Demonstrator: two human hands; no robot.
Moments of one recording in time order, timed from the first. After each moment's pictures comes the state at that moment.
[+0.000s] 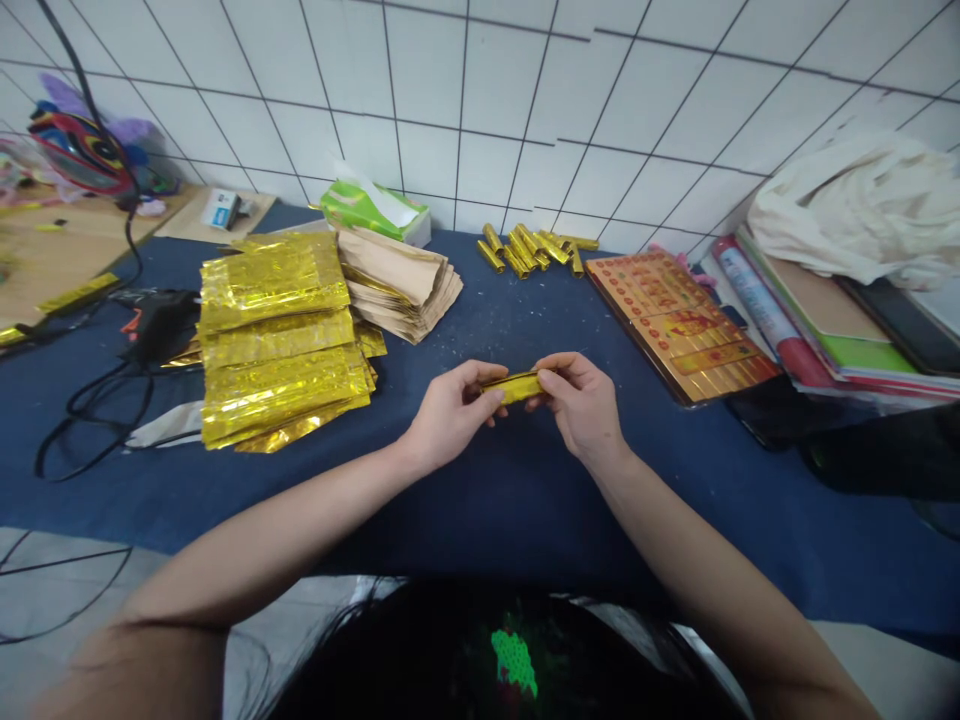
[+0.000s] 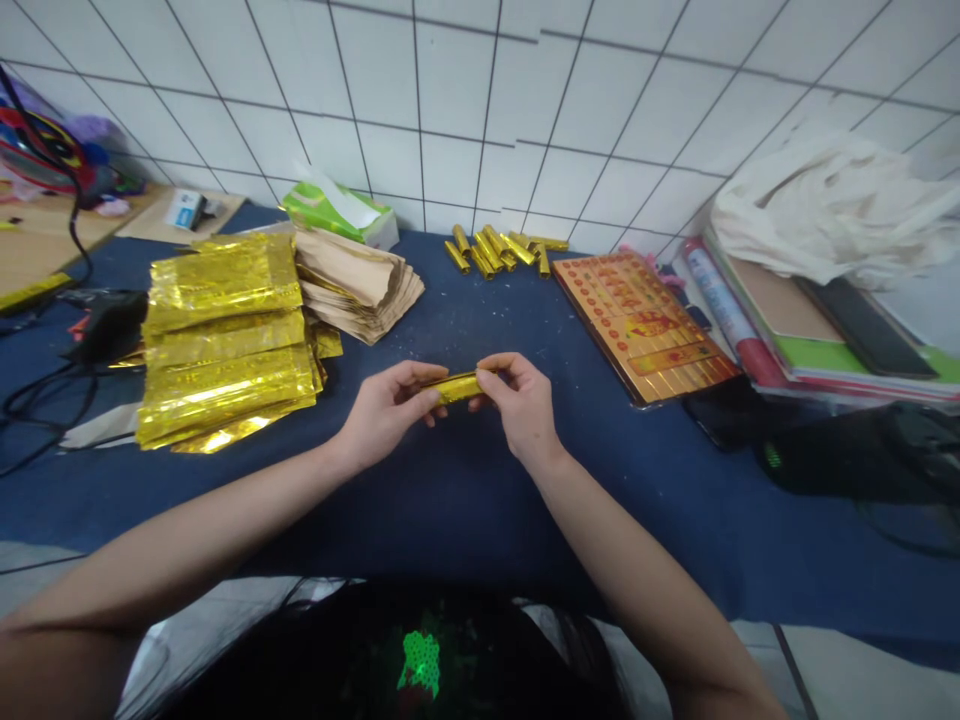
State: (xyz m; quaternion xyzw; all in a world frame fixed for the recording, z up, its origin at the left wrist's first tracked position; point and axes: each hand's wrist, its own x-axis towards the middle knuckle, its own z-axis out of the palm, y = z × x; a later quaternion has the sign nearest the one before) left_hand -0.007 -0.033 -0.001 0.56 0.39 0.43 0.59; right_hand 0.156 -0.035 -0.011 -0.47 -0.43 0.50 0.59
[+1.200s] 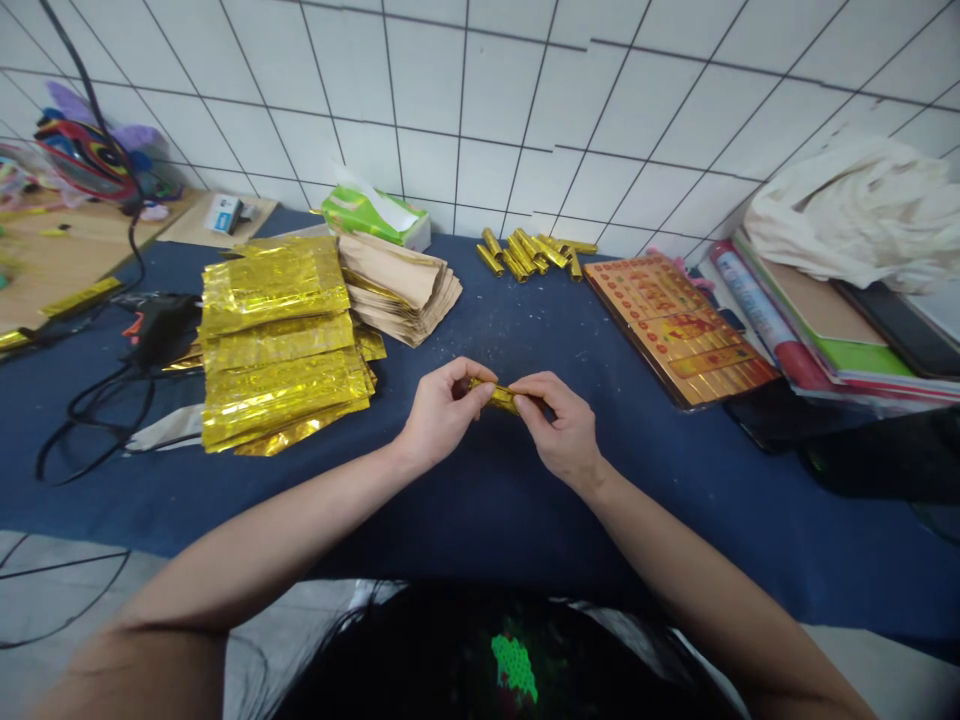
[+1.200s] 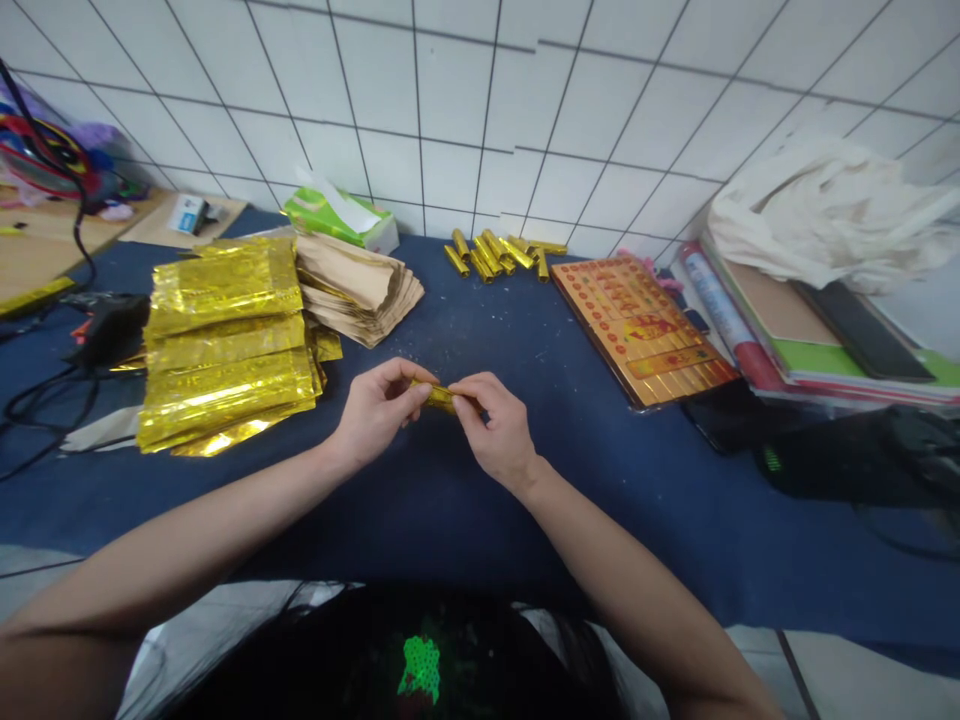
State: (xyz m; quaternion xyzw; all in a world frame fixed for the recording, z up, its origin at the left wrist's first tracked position) left_hand -0.012 -0.028 0.002 0.57 0.43 0.46 0.52; right_hand 0.147 -0.051 -0.011 -0.46 -0.71 0.21 0.49
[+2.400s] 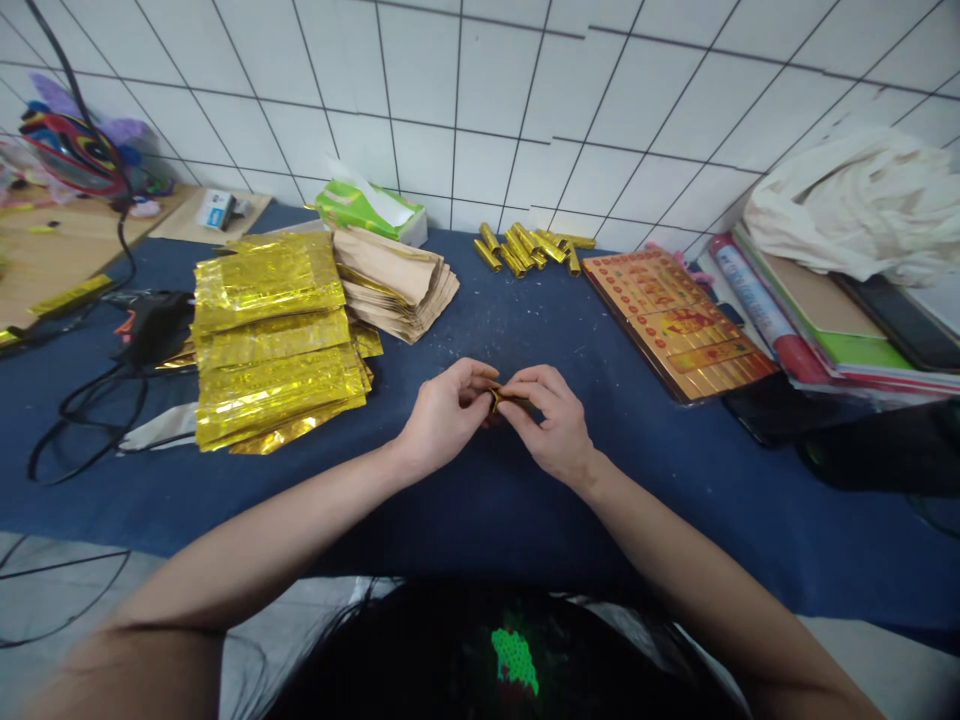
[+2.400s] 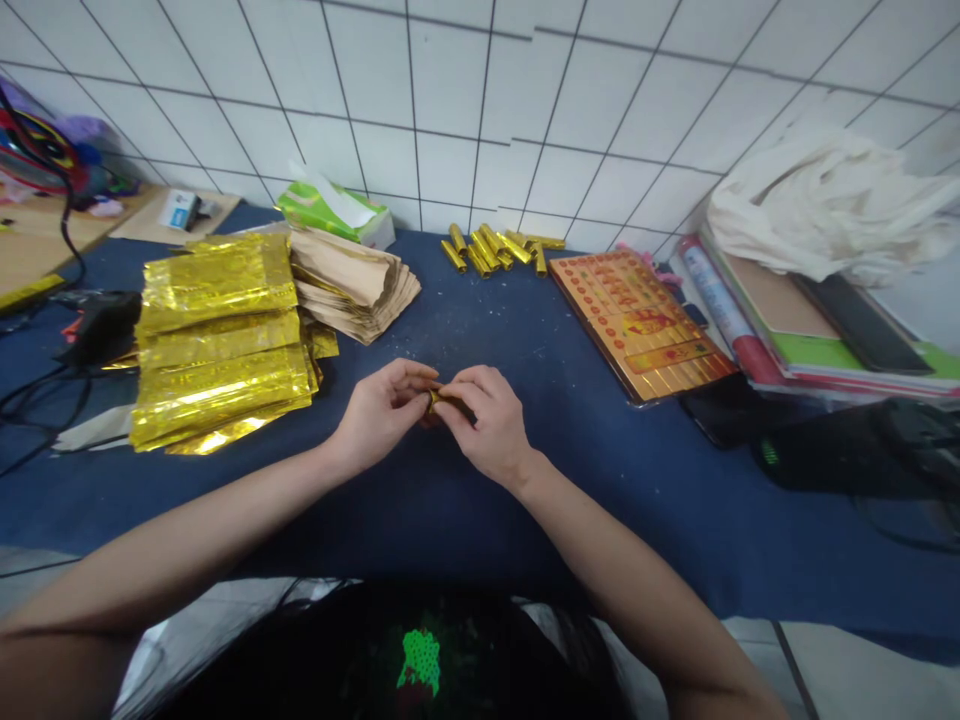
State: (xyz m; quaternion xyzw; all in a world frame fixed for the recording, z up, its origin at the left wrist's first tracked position) left_hand -0.009 -0.034 -0.002 0.59 0.42 0.42 0.55; right_hand 0.147 -0.050 -0.009 -0.44 -0.77 0.12 0.44
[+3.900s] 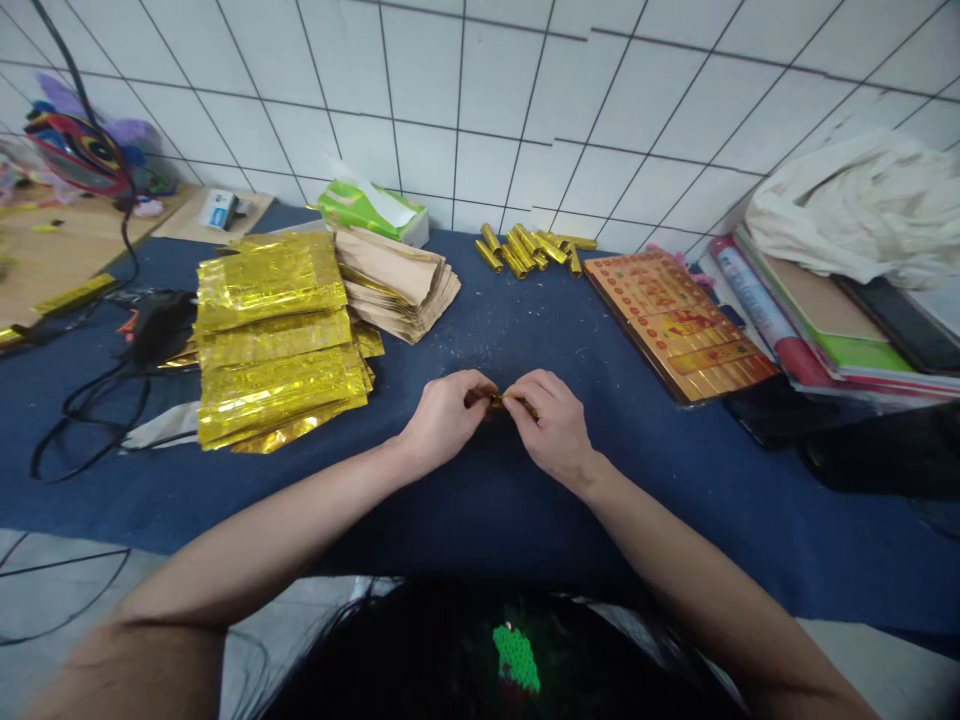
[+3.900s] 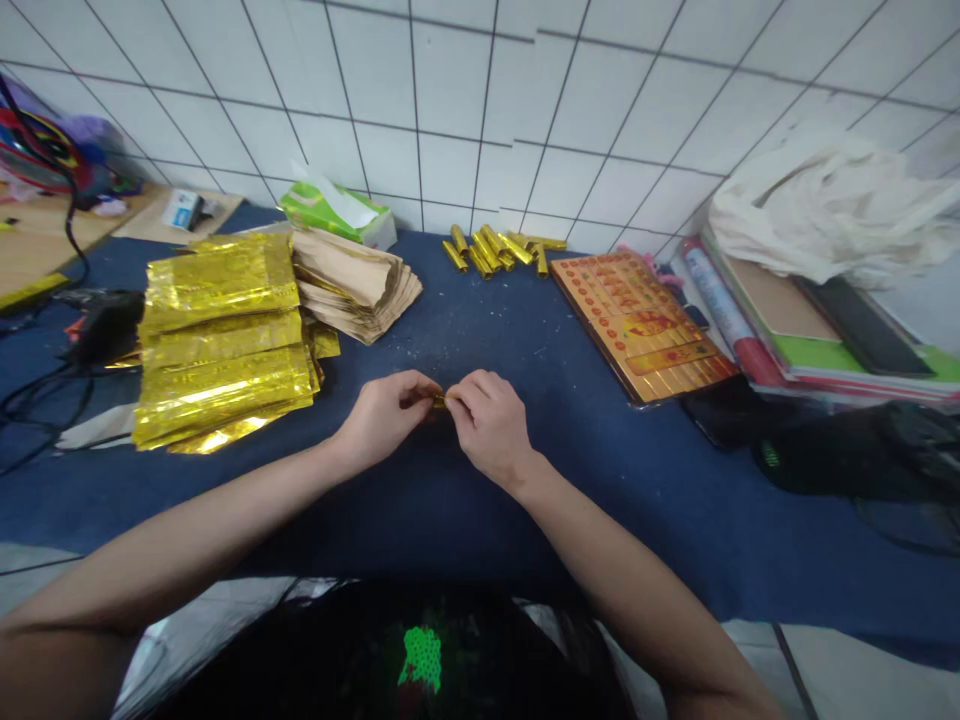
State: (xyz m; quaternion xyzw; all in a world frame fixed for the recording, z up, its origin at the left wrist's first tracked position) left_hand -0.013 -0.027 -0.011 0.72 0.47 0.34 0.39; right_hand 0.147 -0.049 -0.011 -0.49 -0.79 0.05 0.36
